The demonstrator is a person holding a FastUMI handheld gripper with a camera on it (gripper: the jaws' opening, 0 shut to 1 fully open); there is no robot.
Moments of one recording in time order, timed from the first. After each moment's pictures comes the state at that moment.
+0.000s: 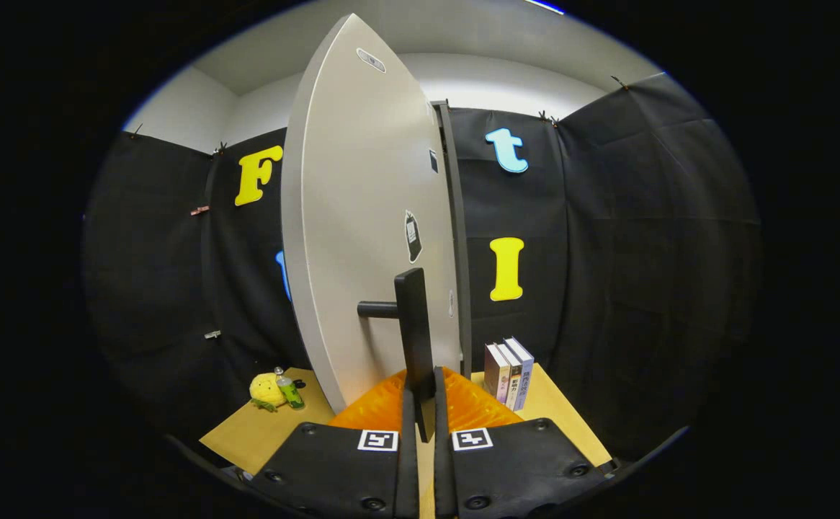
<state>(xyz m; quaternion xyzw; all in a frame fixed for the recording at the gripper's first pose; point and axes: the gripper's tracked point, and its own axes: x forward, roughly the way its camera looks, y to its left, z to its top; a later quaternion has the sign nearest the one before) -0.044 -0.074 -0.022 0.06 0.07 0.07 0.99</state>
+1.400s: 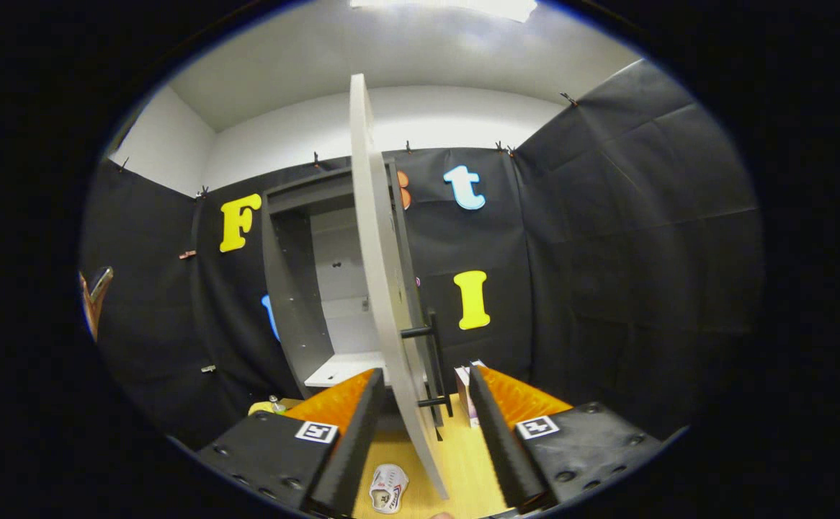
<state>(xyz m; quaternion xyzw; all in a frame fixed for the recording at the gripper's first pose) -0.119 -0.109 0.041 0.08 -0.02 0.03 1.00</state>
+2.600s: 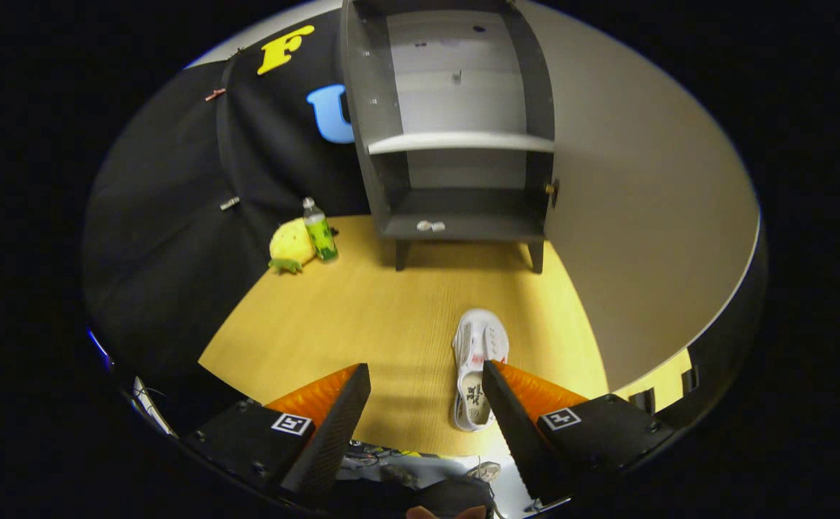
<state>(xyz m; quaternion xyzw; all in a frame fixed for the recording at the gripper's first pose) -0.116 0.090 -0.361 0.02 0.38 0.10 0.92</state>
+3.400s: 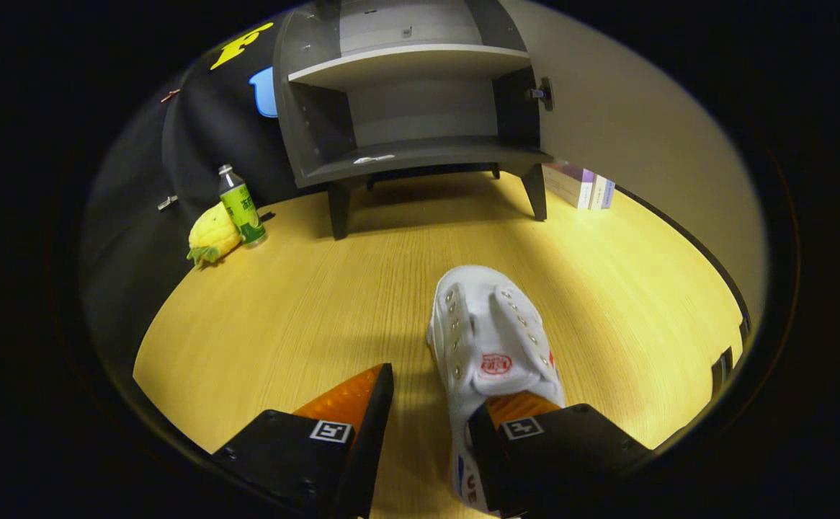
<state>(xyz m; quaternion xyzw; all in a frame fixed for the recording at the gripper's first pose) -0.020 0.083 -0.511 0.05 0.33 0.02 0.94</state>
